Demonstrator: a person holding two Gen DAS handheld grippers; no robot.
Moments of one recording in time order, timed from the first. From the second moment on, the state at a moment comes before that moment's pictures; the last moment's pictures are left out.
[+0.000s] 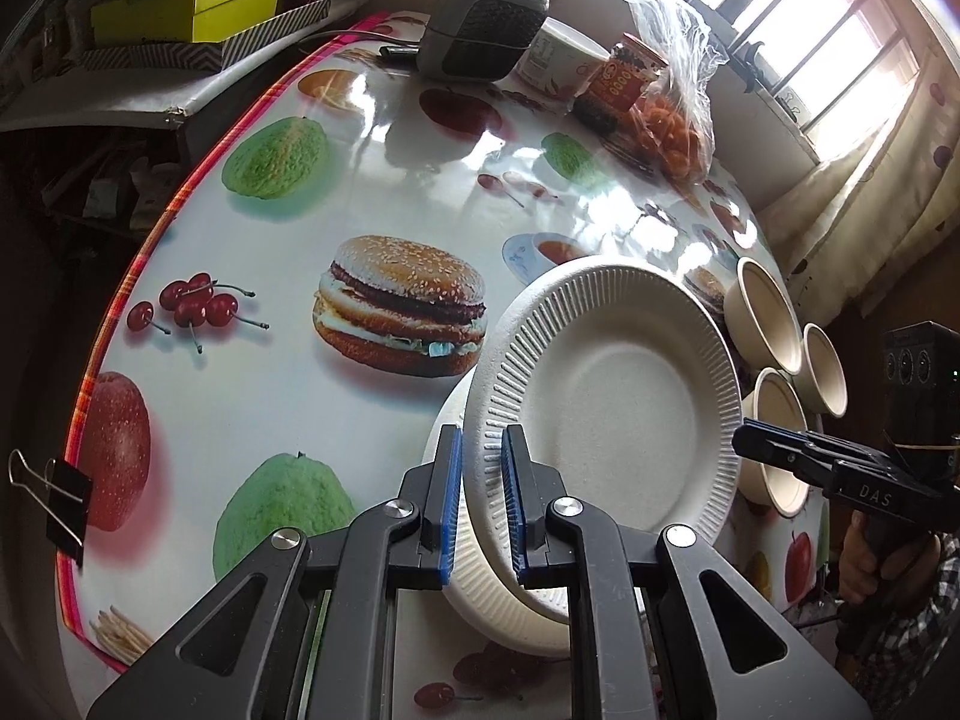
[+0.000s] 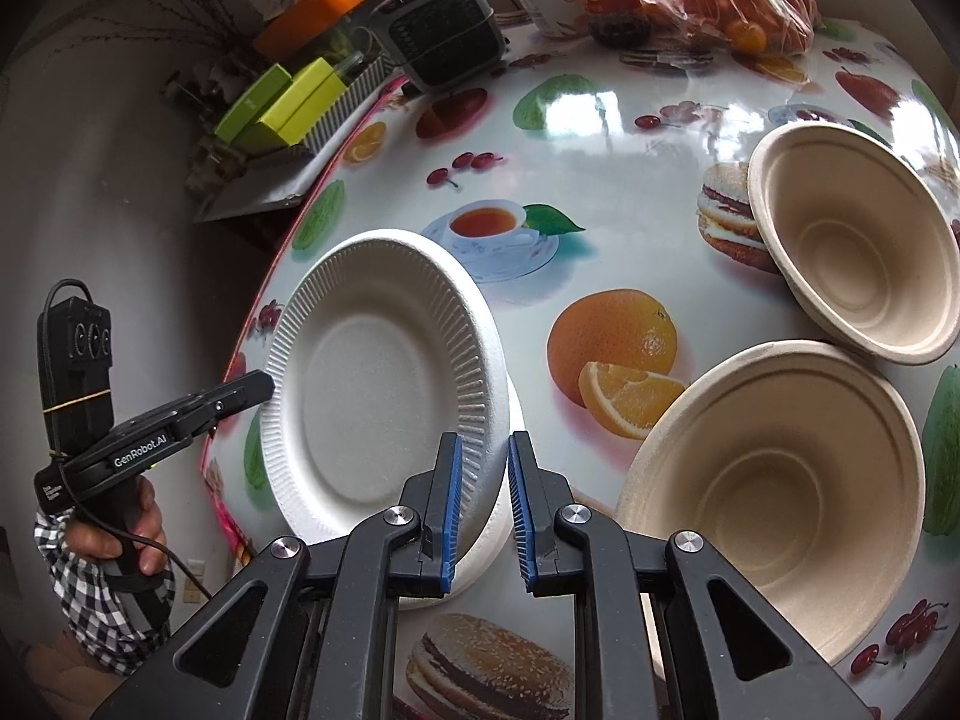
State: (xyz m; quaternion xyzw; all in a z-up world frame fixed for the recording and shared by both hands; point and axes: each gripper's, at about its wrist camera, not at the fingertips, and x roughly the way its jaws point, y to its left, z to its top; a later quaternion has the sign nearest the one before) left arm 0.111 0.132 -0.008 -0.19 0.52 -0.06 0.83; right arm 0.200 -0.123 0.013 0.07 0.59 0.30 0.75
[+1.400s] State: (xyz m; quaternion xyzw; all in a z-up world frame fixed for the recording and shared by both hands) left arm 0.098 0.136 -0.029 -0.19 0.54 -0.04 0.82; right arm 0.180 -0.113 -0.006 0.05 0.60 0.29 0.74
